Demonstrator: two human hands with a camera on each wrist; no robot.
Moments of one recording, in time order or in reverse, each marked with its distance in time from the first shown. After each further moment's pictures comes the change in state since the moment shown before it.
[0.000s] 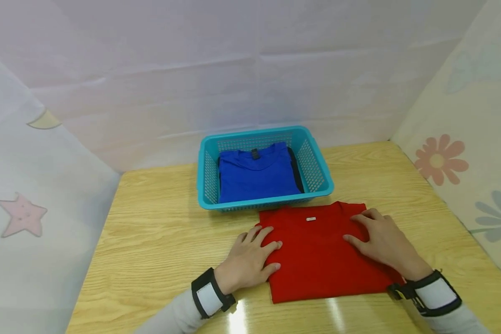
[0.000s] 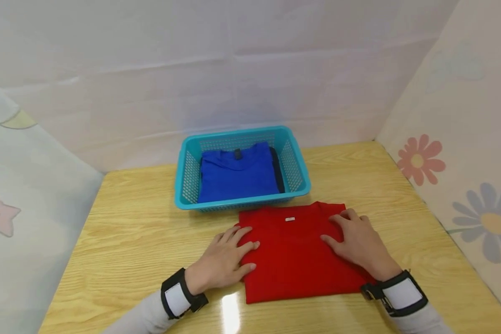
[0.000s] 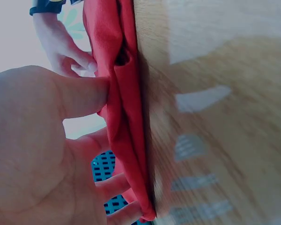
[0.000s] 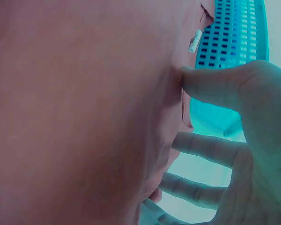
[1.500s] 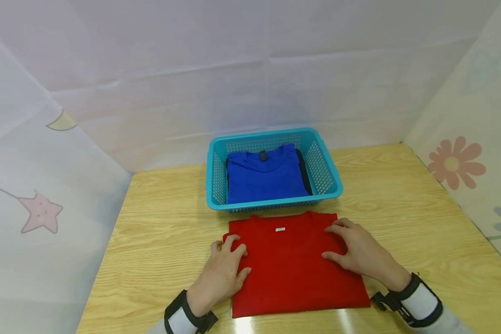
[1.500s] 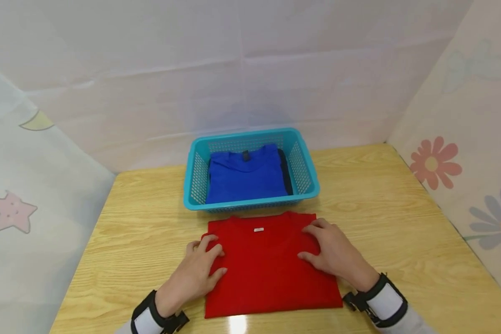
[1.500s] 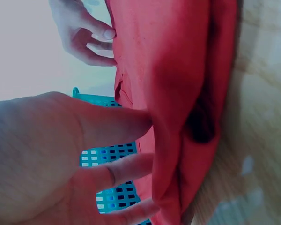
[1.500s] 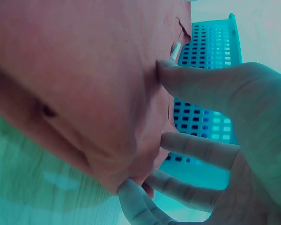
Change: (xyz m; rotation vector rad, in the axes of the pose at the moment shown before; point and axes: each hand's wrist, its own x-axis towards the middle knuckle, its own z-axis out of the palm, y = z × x) left_hand -0.061 -0.028 -0.005 -0.155 0.158 -0.229; right_hand 0.012 -0.070 0.013 0.139 -0.112 -0.117
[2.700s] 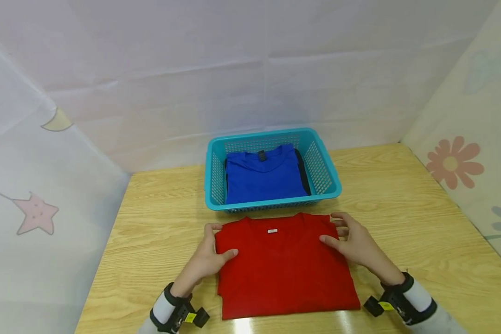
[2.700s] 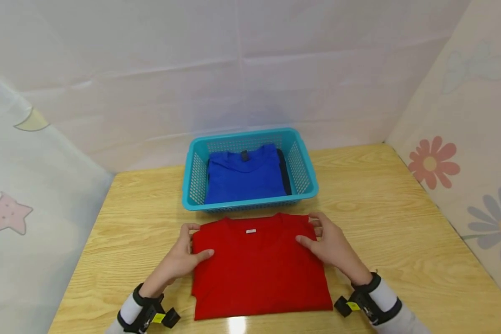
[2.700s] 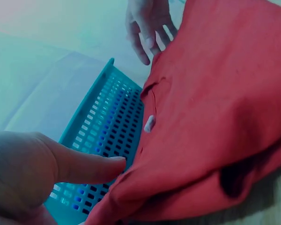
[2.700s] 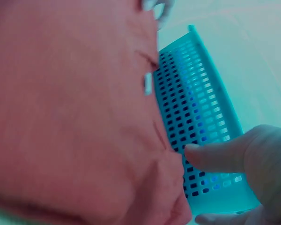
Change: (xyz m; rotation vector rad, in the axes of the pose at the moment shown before) left_hand 0.013 -0.040 -0.011 -0.779 0.042 -0.323; right_hand 0.007 0.004 0.000 0.488 0.007 0.264
